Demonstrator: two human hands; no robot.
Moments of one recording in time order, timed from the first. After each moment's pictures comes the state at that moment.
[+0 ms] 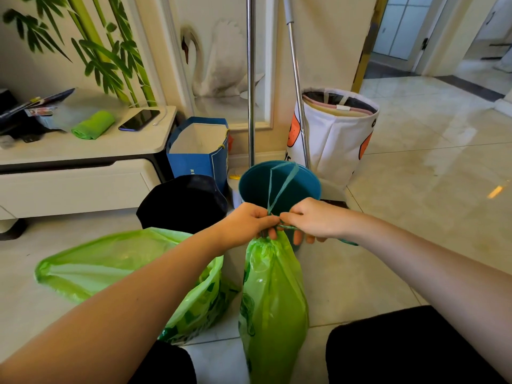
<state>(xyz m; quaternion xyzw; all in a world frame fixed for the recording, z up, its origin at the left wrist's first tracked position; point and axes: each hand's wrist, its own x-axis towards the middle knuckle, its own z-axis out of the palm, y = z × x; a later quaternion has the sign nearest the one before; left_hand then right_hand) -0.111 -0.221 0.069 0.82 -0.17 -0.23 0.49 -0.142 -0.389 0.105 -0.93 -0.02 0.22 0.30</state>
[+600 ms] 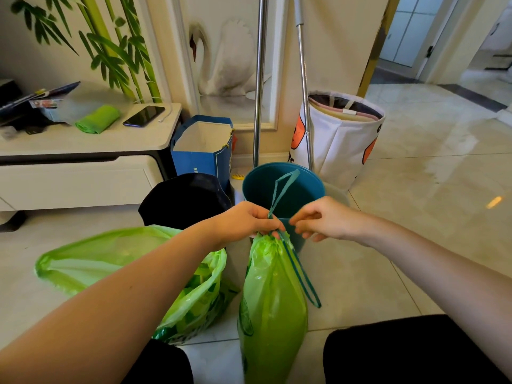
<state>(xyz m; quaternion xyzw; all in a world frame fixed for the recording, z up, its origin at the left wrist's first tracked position) -0.106 -0.203 0.075 0.79 -0.17 -0.29 0.51 -0.136 -0.408 0.094 -0.90 -0.02 0.20 0.39</state>
